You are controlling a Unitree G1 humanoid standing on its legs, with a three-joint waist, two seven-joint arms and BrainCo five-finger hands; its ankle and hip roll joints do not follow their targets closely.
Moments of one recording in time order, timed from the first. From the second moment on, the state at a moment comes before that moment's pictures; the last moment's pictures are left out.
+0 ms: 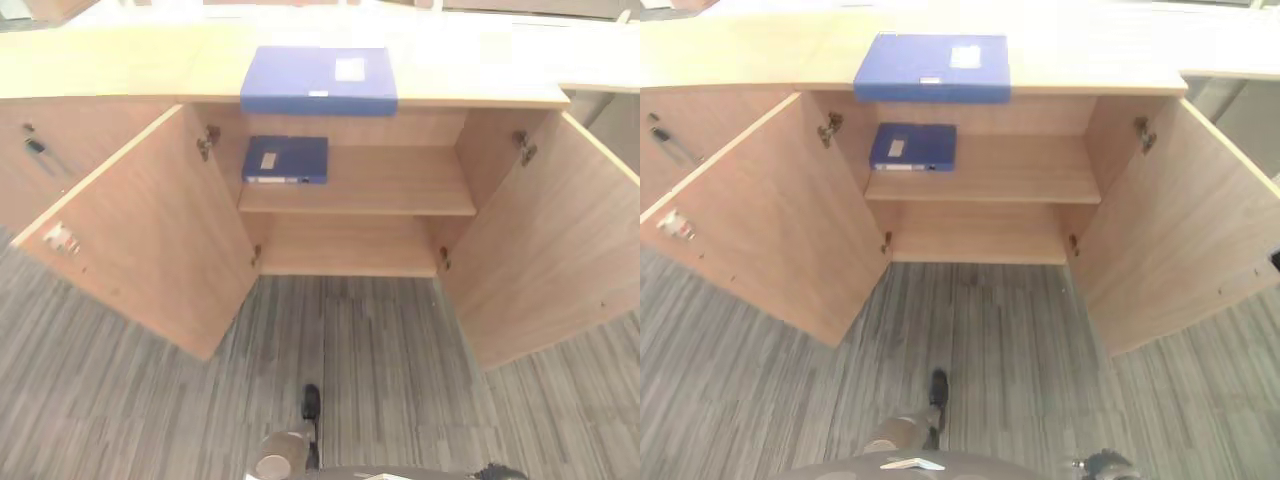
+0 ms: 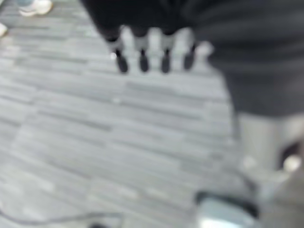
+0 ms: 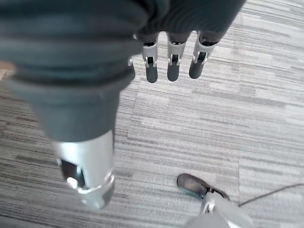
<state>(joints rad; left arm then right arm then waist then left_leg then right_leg) 0.09 0.18 0.03 1.40 -0.25 0.03 -0.07 -0.07 -0.20 0.16 1.43 0.06 0.09 0.03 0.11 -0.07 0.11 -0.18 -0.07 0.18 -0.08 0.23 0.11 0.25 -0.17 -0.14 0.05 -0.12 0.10</state>
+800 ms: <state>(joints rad) 0.15 0.20 -0.03 1.41 -0.20 0.00 -0.04 0.00 -0.18 0.14 1.38 0.18 0.07 0.02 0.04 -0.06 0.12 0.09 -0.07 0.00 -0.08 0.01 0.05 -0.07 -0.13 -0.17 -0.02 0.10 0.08</state>
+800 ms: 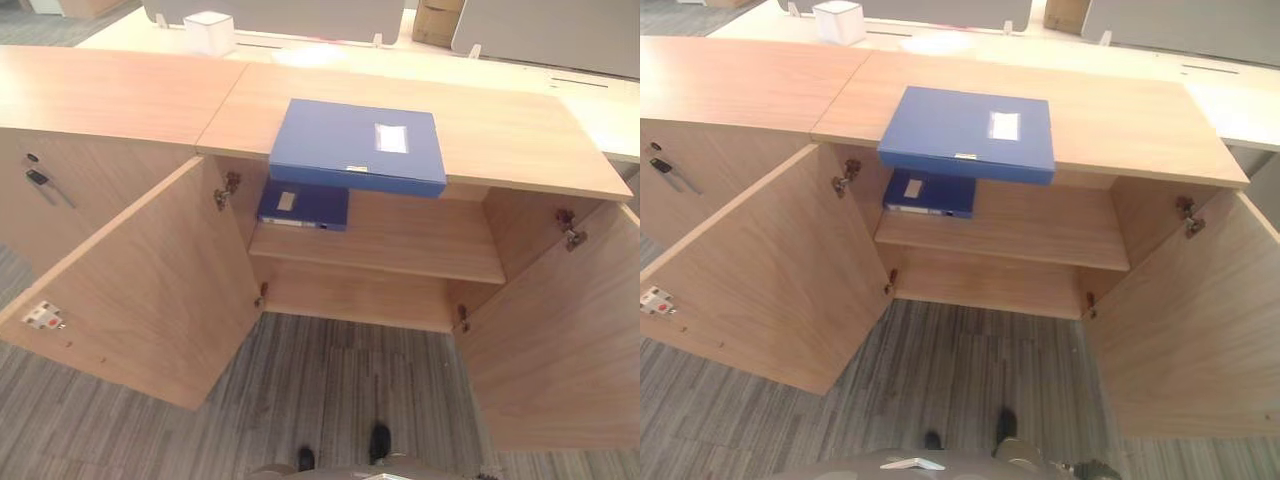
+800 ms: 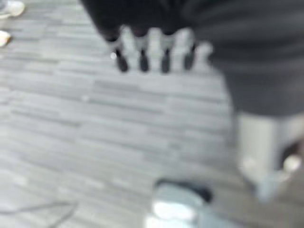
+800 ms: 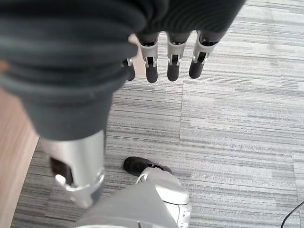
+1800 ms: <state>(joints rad) 0.13 0.22 0.01 0.86 -0.43 -0.04 0.04 0.08 -0.31 0.10 1.35 0.18 0.07 0.00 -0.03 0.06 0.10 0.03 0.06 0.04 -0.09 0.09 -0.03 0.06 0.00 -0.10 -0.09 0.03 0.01</state>
